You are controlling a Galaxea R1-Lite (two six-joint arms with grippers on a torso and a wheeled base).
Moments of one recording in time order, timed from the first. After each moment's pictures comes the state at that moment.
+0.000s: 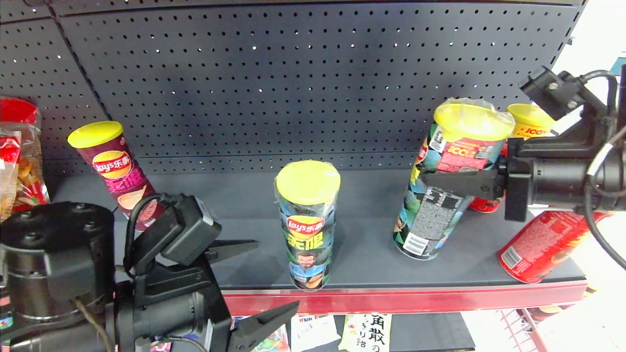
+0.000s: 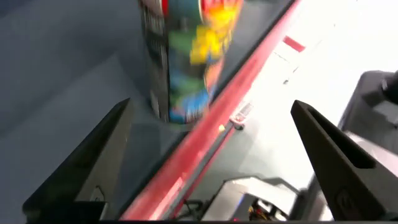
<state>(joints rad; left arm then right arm) -0.71 1.39 -0.44 -0.61 -0.24 0.05 0.39 1.43 -0.99 -0.11 0.52 -0.17</state>
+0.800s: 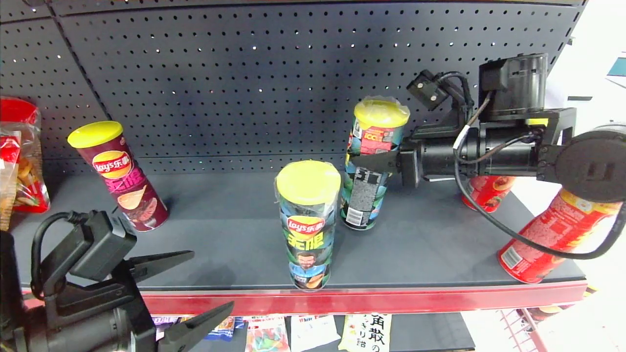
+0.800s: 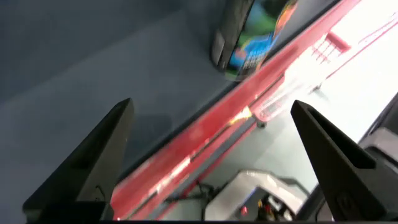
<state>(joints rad) -0.51 1.18 -0.33 -0.48 -0.24 0.05 0.48 1.77 -1.26 -0.18 0.52 -0.17</state>
